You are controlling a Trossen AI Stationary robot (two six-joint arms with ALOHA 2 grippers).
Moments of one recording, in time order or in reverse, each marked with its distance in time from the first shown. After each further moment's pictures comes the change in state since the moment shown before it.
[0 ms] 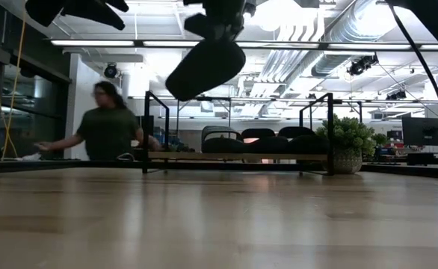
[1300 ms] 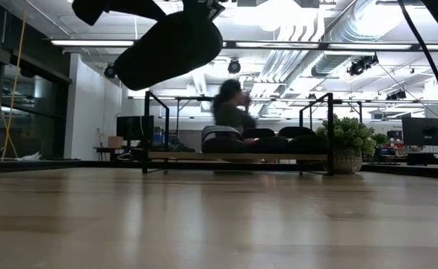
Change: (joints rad) left arm 0.096 0.093 0.000 0.610 0.057 0.634; right arm 0.127 -0.001 -0.001 0.197 -0.107 -0.141
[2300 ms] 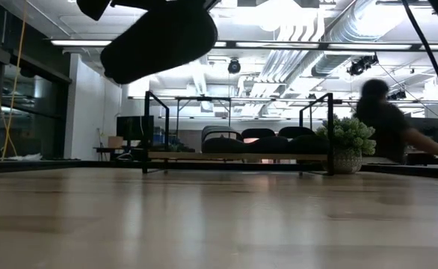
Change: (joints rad) left arm 0.000 0.001 0.000 0.102 0.034 0.132; right arm 0.044 0.000 0.000 0.044 -0.018 -0.006
